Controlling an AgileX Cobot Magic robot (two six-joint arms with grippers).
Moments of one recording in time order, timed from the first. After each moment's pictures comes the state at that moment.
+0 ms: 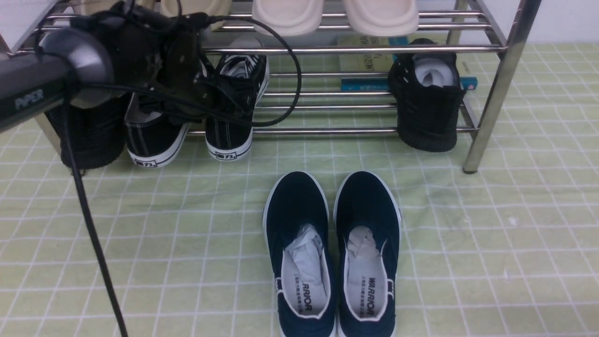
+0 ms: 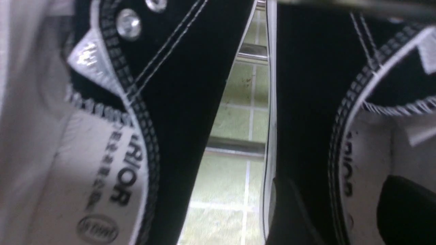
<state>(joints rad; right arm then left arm) -0.04 -0.01 0.01 0.07 0.39 -0.04 -0.35 1.91 -1.53 0.28 0.55 -0.61</state>
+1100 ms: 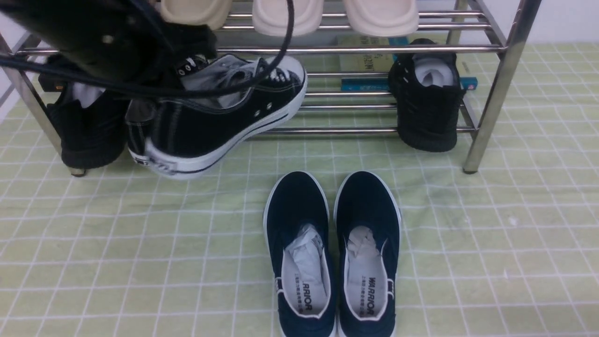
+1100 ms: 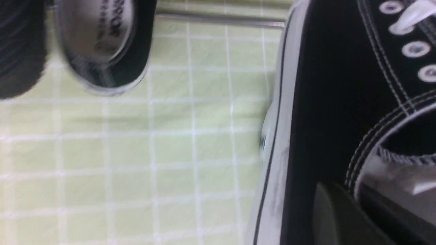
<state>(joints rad) -0.04 -0.01 0.01 0.07 0.39 -0.04 -0.35 1.39 -1.51 -0.02 1.10 -0.31</state>
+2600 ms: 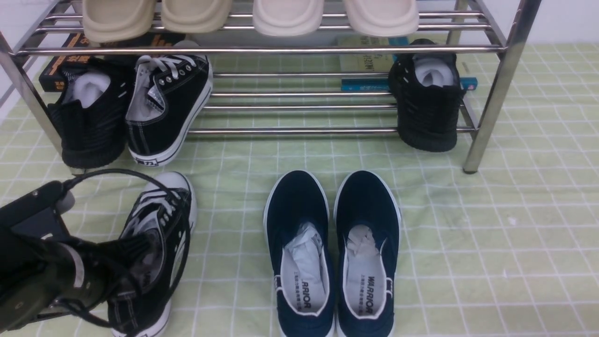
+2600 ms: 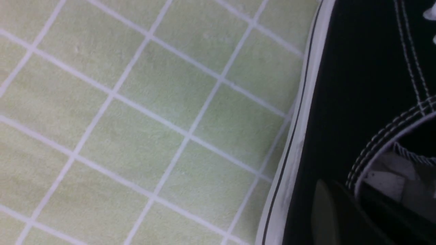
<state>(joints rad) -0.04 -0.01 0.01 0.07 0.39 -0.04 -0.35 1.21 -0.54 0.46 0.49 -1.21</state>
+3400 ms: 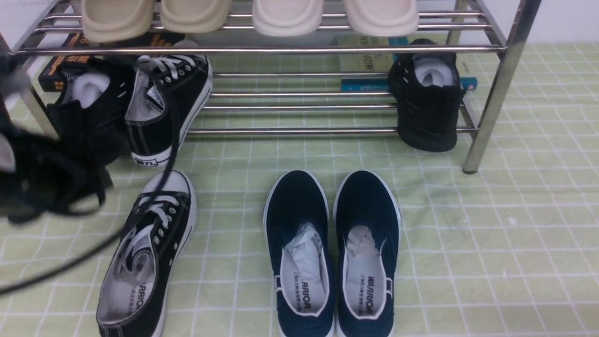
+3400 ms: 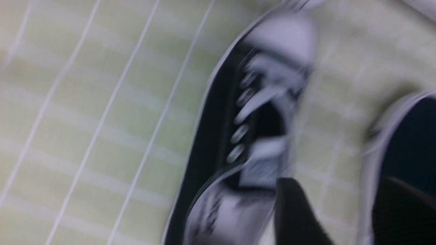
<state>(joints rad) -0.04 -0.01 0.01 0.07 0.39 -0.04 -0.35 1.06 -0.97 0.27 0.81 -0.81</state>
